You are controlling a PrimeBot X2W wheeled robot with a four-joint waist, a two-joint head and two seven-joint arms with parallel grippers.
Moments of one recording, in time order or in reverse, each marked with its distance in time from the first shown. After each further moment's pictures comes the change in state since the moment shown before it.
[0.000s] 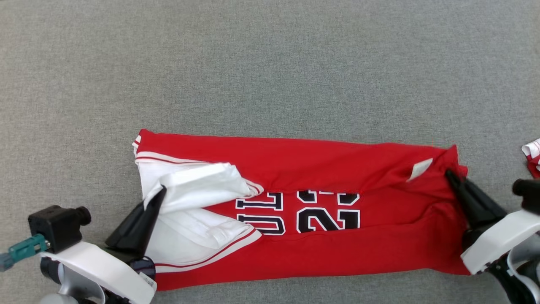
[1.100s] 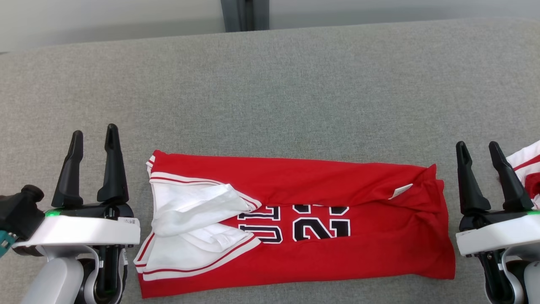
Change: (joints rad) left arm -0.101 -0.216 0.163 0.174 0.179 0.102 -0.263; right arm 0.024 0.322 -0.251 -0.082 -0.190 0.000 -0.135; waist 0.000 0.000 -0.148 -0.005
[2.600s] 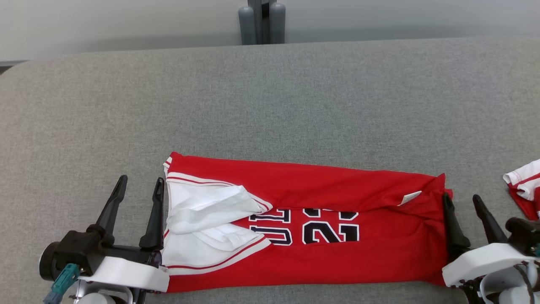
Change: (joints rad) left arm 0.122 -0.124 0.037 0.157 0.389 -0.178 0.002; right arm 0.029 0.029 -0.018 0.296 -0.109 0.000 -0.063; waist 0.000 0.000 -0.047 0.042
